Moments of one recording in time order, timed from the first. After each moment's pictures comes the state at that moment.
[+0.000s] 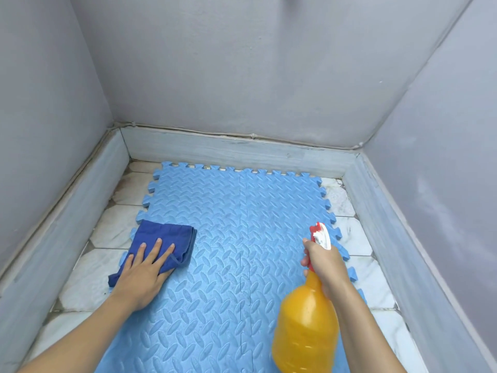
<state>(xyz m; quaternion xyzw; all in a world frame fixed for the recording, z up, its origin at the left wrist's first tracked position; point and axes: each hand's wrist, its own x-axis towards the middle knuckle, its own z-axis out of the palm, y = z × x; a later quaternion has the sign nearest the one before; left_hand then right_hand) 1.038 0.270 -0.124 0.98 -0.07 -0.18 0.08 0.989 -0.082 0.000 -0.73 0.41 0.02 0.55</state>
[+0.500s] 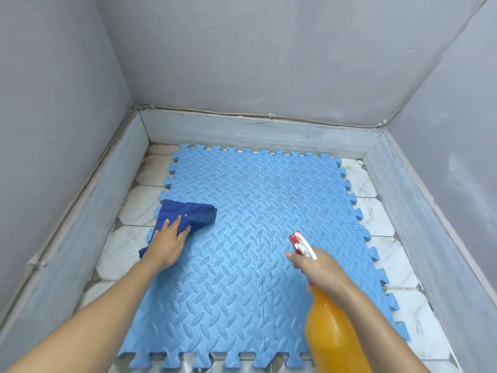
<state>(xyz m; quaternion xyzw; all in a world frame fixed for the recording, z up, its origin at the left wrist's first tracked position) 1.056 0.261 -0.112 0.94 0.04 -0.17 0.29 0.951 -0.047 -0.008 -0.84 0.26 0.20 0.43</state>
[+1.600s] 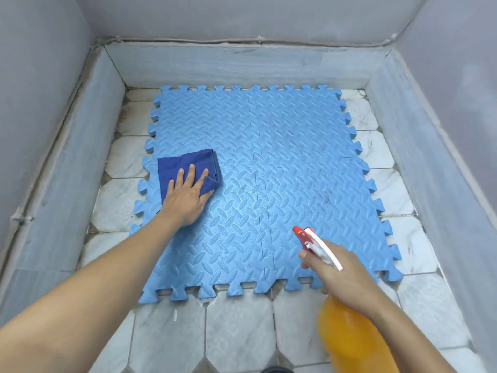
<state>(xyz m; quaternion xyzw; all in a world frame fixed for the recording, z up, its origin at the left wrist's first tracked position) 1.030 0.229 -0.124 0.97 -0.11 -0.19 0.09 0.831 -0.037 -0.014 -0.85 0.21 0.18 0.45</state>
